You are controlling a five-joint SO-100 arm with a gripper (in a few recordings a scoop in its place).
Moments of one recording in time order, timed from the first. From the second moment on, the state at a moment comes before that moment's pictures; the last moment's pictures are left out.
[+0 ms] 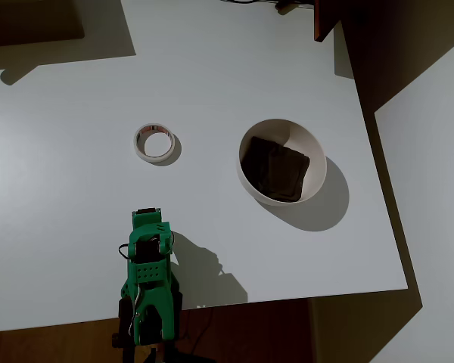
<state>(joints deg) 0.4 194.0 167.7 78.8 0.2</state>
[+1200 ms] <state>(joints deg) 2.3 194.0 167.7 78.8 0.3</state>
